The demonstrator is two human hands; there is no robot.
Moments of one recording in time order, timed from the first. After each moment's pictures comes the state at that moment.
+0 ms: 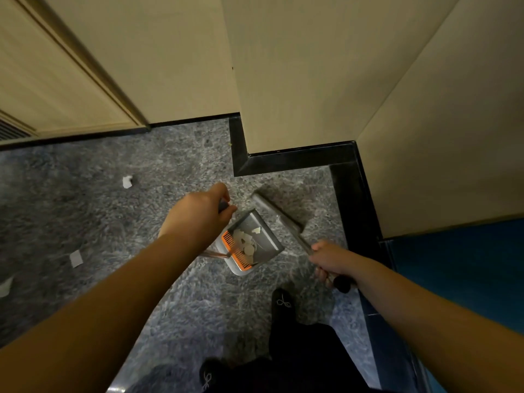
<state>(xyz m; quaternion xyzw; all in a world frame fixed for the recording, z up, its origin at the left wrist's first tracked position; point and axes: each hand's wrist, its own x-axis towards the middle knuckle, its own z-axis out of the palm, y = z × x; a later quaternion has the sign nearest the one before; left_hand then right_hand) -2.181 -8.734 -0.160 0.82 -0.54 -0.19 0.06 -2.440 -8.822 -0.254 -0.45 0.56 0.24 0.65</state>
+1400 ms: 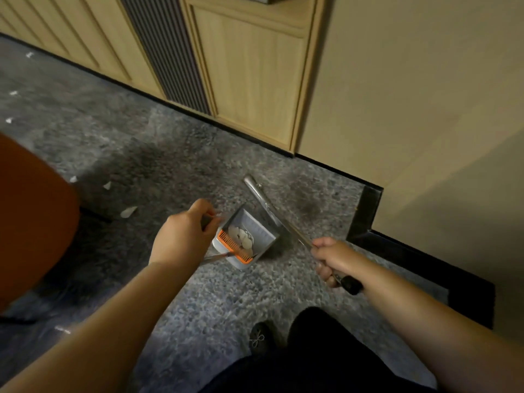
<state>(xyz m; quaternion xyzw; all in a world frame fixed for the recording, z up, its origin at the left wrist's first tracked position) -1.882 -8.440 -0.107 0.95 -0.20 -0.05 0.24 -2.017 -8.685 -0.174 -0.55 0.47 0.22 0.65</state>
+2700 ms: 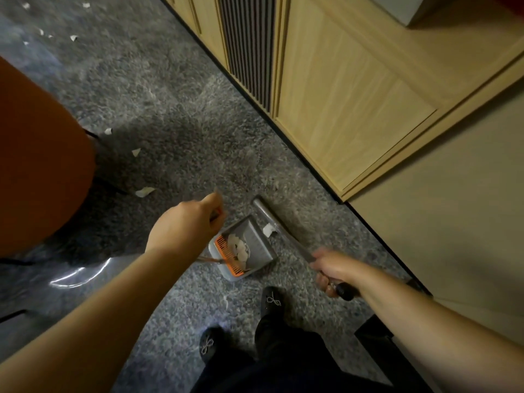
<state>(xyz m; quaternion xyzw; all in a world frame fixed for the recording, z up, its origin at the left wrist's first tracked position) -1.555 -8.561 -0.165 0.98 -0.09 -0.10 0.11 -1.609 -8.845 -0.255 -0.62 0.38 0.51 0.46</state>
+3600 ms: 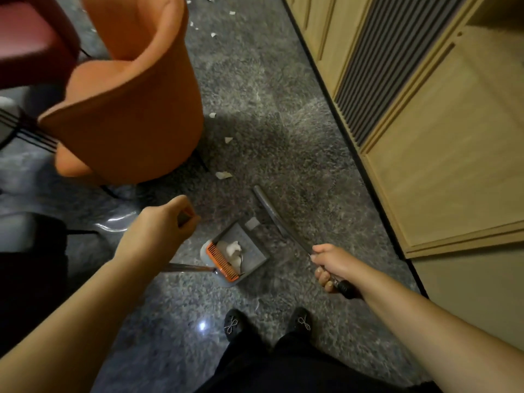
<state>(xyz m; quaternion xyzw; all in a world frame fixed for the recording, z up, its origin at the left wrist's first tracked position) -1.682 -8.341 -0.111 0.96 0.20 -0.05 0.18 -1.591 -8.646 -0.215 -0.65 0.27 0.52 0.48</state>
